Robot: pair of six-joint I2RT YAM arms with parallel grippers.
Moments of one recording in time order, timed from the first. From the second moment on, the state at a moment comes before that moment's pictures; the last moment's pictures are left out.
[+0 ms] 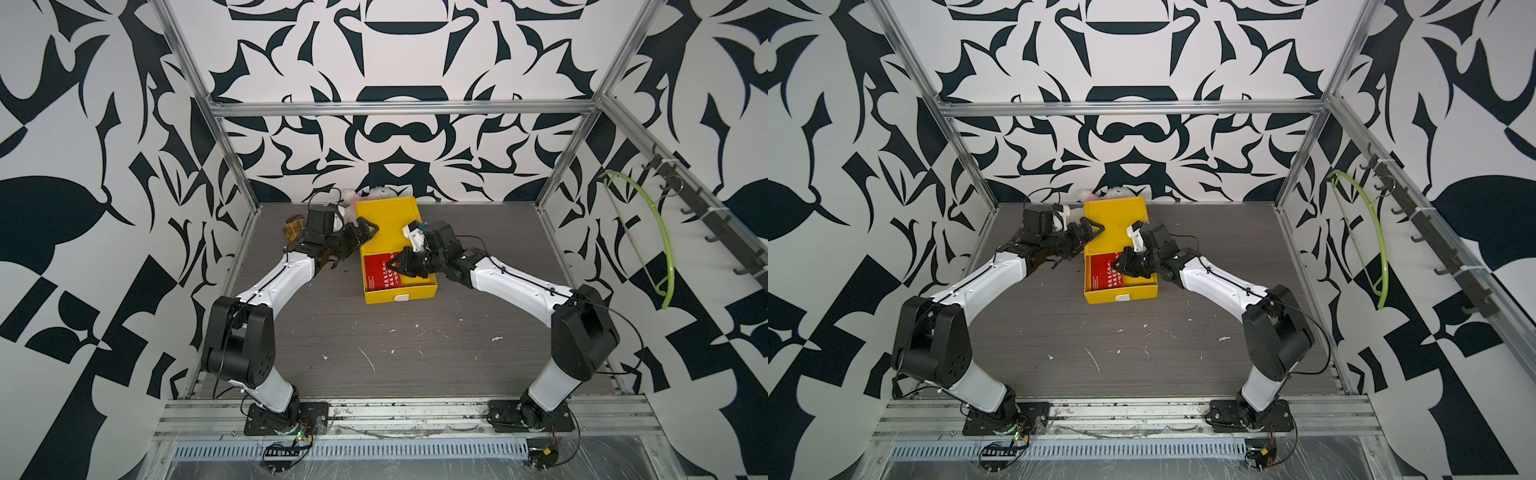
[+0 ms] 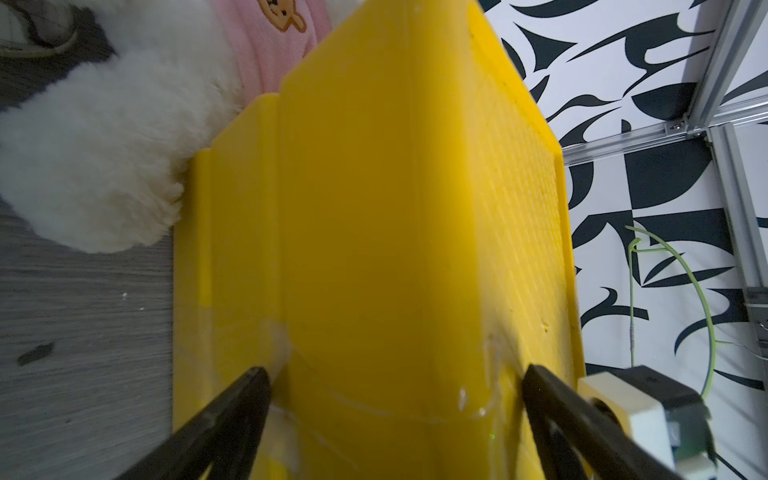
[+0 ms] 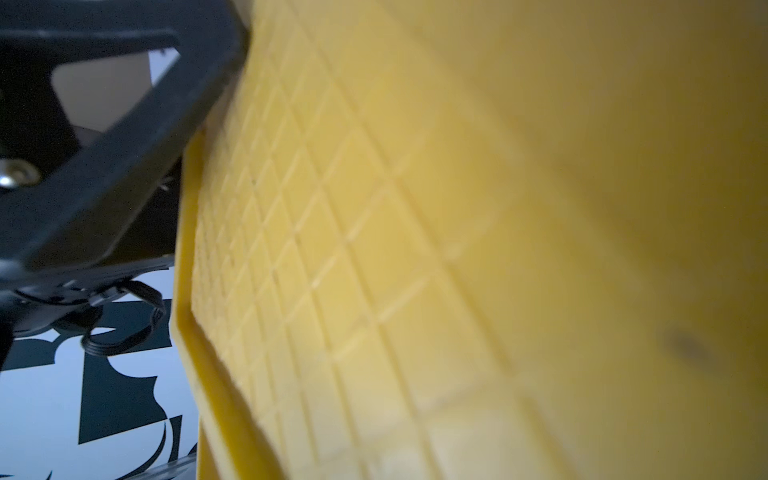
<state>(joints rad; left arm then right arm) -0.30 1.61 1.17 -0.14 0.47 -0.81 0.64 1.68 1.26 -0.22 -0.47 0.81</state>
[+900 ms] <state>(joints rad) -0.31 1.60 1.15 -0.12 0.51 -0.81 0.57 1.59 1.25 -0.22 -0.52 1.27</state>
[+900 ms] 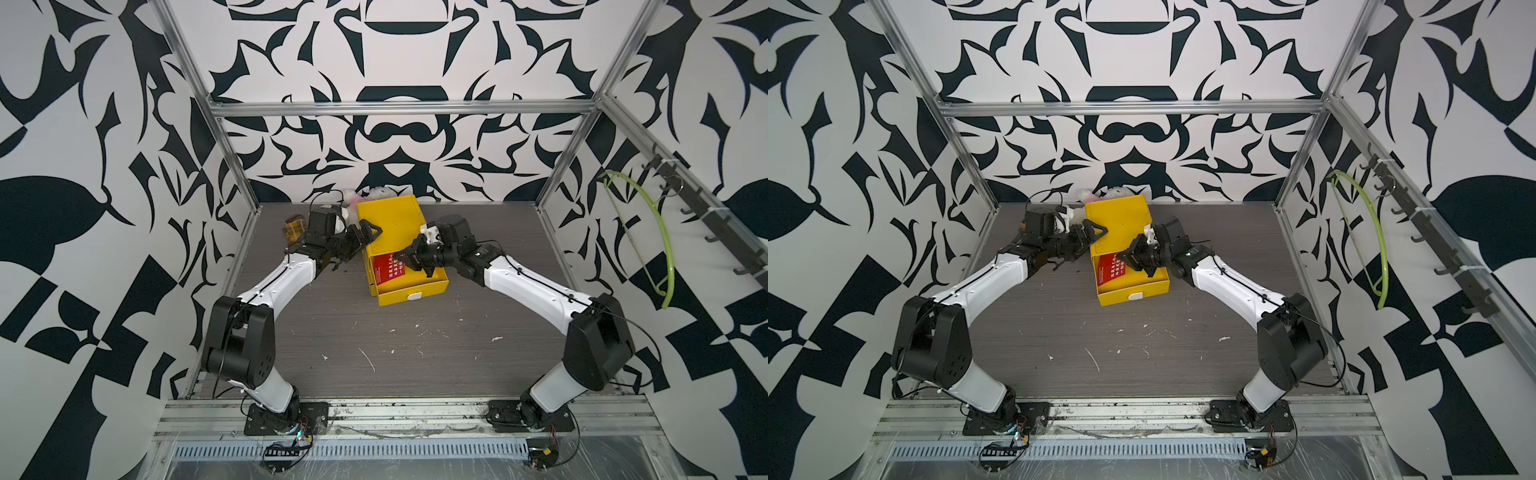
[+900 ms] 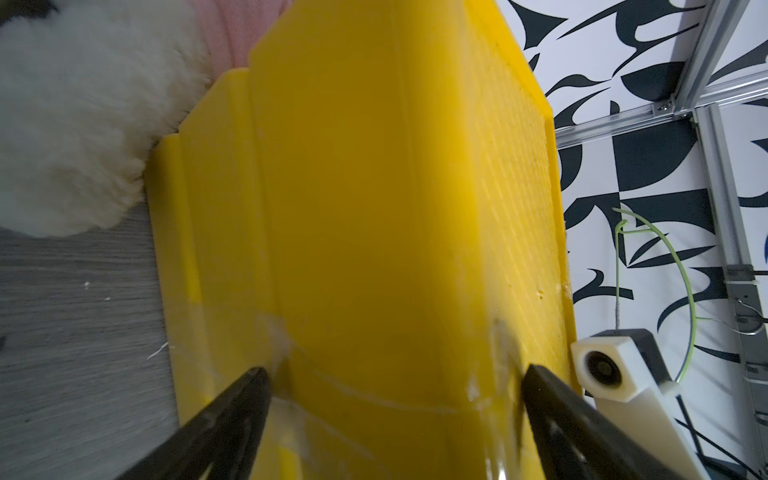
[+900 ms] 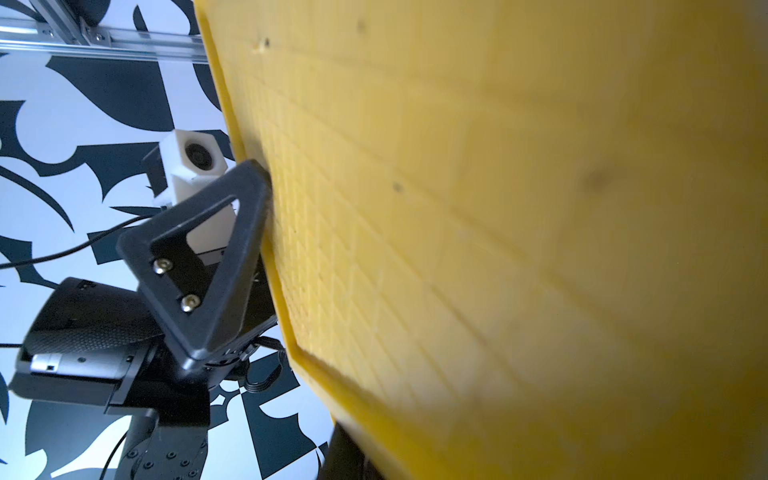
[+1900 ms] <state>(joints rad) -0.31 1.60 1.17 -0.17 0.50 -0.80 0.35 1.38 1.46 -0.53 -0.64 0.99</state>
